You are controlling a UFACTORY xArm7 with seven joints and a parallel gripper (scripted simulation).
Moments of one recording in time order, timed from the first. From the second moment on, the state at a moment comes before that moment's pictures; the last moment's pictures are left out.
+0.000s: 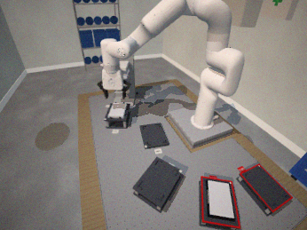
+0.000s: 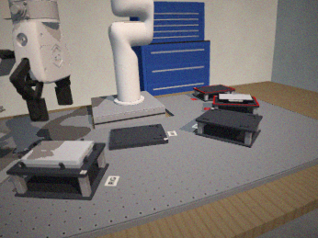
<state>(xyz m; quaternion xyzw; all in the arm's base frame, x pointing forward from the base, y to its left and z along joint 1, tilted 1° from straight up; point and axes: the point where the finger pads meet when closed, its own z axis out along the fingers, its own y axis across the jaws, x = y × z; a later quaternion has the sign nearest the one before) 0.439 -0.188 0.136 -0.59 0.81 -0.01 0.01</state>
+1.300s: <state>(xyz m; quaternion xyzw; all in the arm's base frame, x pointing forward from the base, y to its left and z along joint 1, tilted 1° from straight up) 0.438 -0.186 0.239 -0.58 0.81 0.00 0.01</state>
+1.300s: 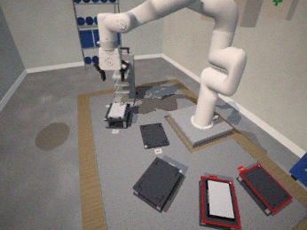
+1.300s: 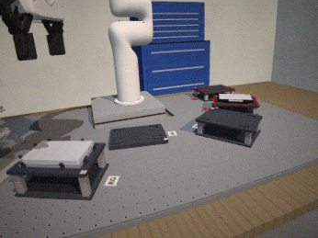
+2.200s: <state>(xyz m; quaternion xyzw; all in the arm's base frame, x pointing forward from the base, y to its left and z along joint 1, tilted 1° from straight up) 0.467 -0.100 0.240 -0.59 0.81 0.00 0.01</state>
